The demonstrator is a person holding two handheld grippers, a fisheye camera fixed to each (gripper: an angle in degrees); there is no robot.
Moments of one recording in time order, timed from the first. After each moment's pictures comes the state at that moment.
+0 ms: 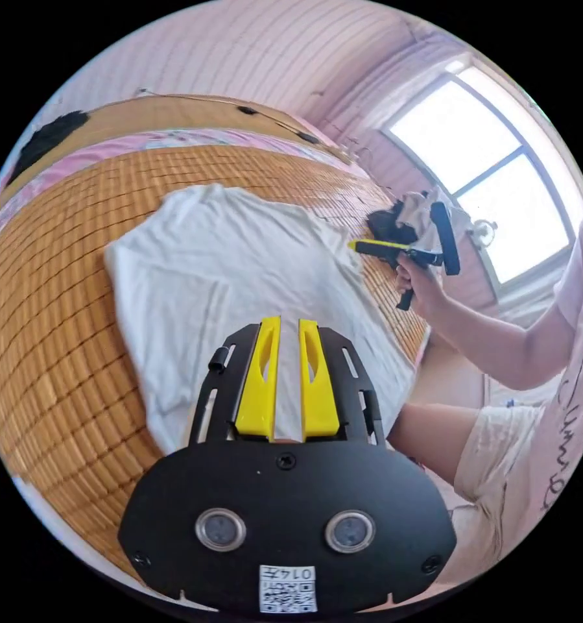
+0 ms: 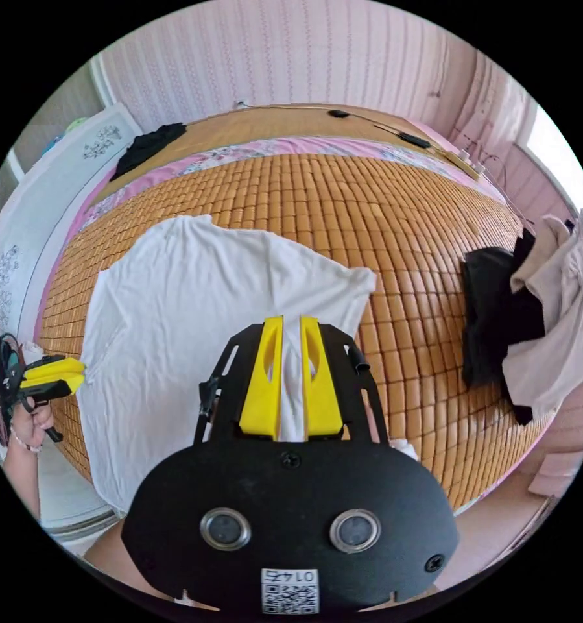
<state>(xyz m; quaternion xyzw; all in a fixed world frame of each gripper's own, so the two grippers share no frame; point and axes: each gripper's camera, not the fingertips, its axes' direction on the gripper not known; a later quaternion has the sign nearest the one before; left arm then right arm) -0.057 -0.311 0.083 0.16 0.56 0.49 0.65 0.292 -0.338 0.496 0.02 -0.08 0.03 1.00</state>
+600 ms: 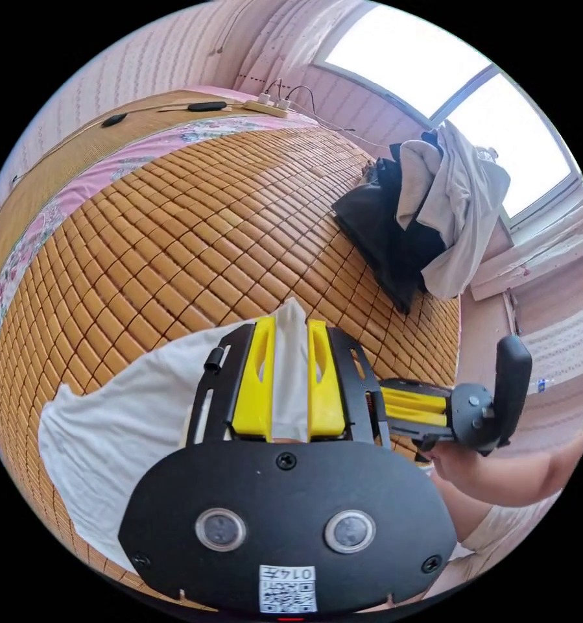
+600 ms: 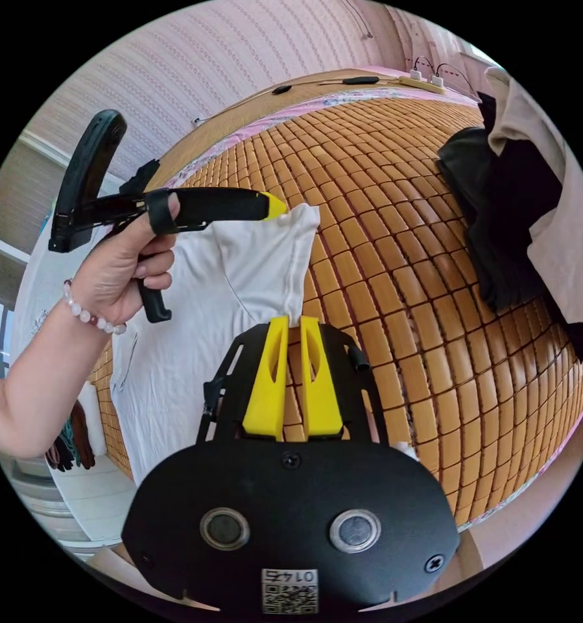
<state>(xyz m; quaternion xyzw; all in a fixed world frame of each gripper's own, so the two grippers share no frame) 0.200 -0.276 -0.112 0.21 0.46 0.60 0.62 0.397 -0.316 0.535 0.01 -0.23 0.11 0.97</state>
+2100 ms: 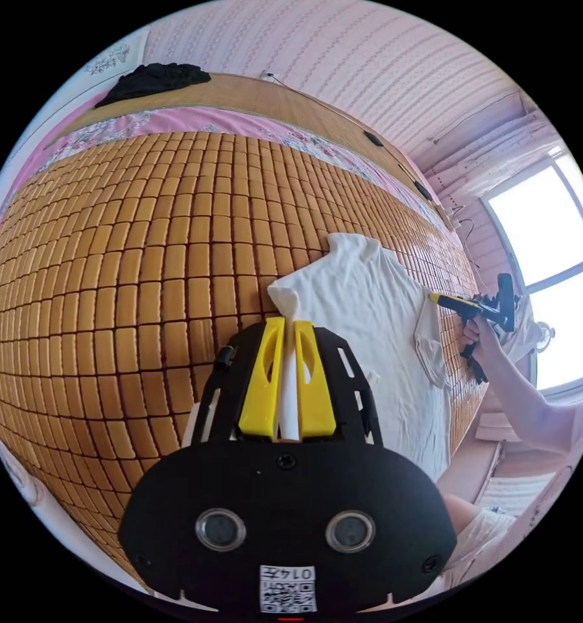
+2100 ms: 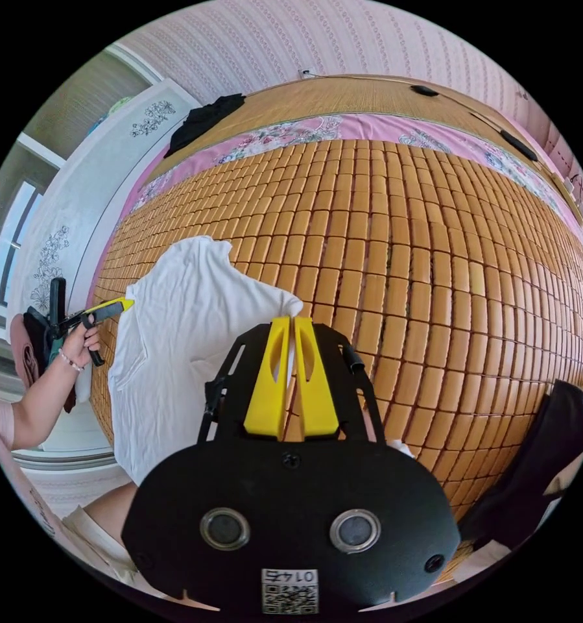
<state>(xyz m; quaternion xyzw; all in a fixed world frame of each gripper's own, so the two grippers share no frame) -0.054 -0.525 0.088 0.12 0.54 0.30 0.78 0.379 -0.505 0.552 -0.01 -0.25 -0.11 0.96</state>
